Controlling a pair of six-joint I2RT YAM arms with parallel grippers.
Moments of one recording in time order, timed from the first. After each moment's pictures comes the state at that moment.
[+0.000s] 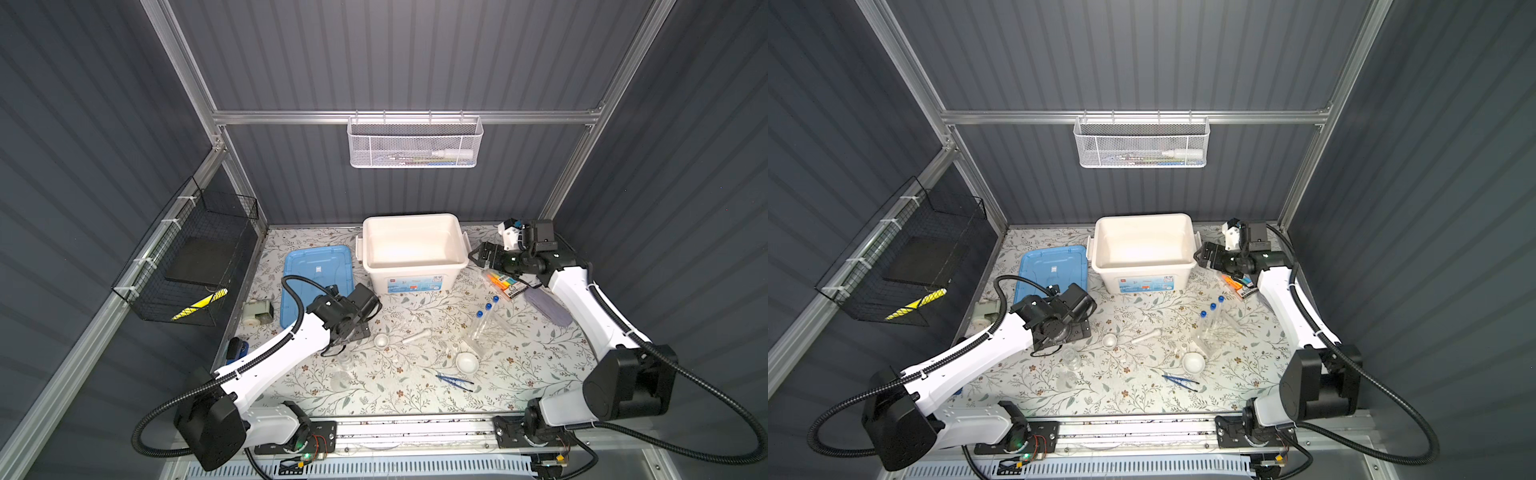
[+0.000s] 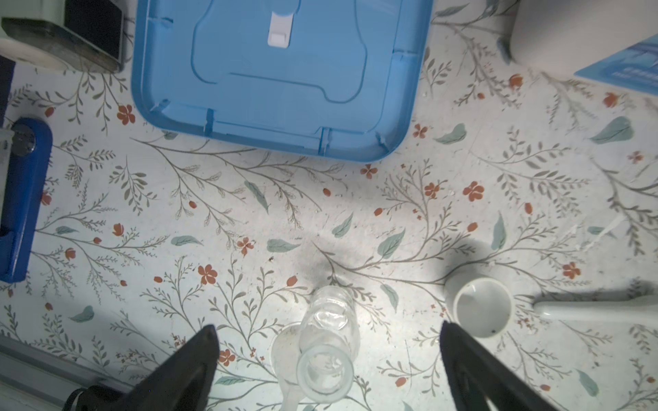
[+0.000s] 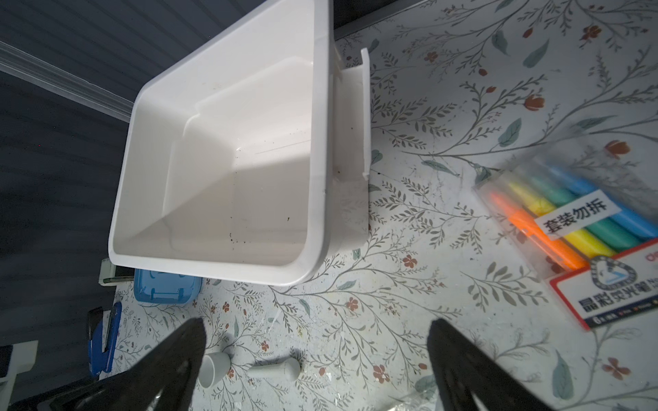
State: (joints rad) left arm -0.74 1.29 1.01 -1.11 -0.37 -0.96; right arm 0.09 1.44 1.27 -0.63 -0.39 0.34
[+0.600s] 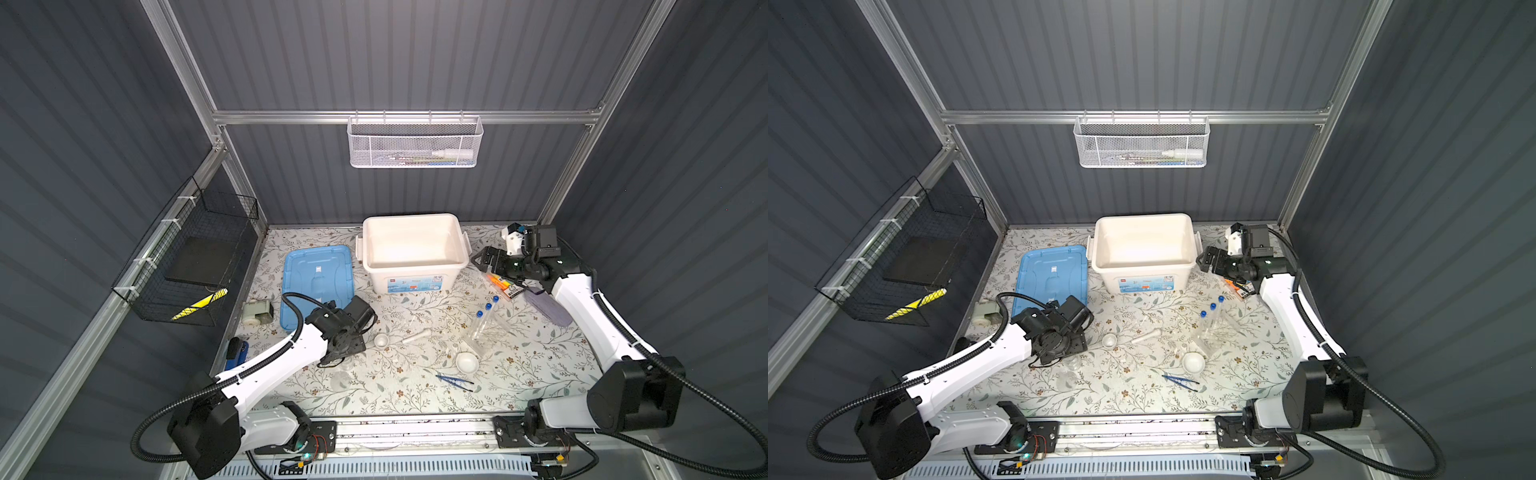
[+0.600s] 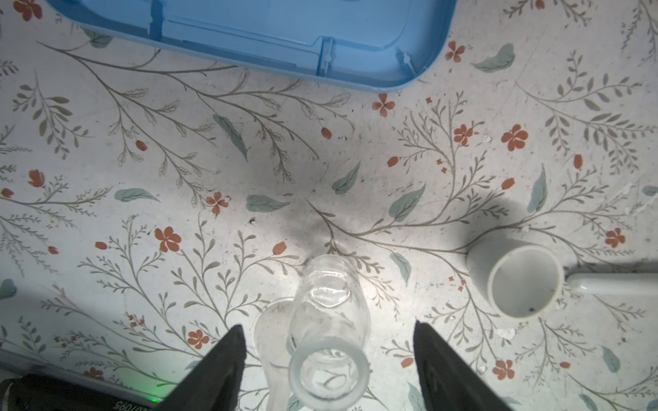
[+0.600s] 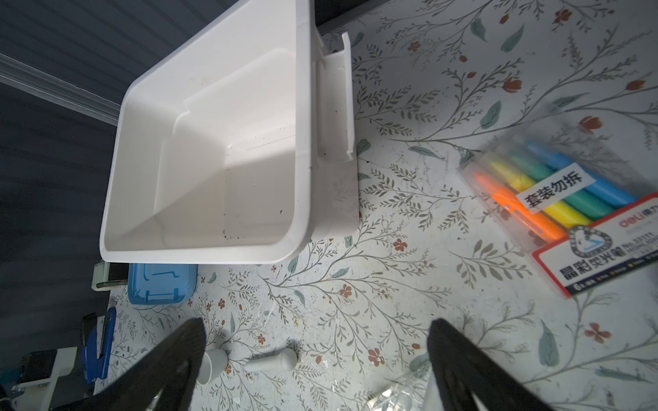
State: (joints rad) left arm -0.74 1.24 0.87 -1.02 -0.24 -1.00; right arm 0.09 1.40 1.23 -0.64 -0.36 0.36
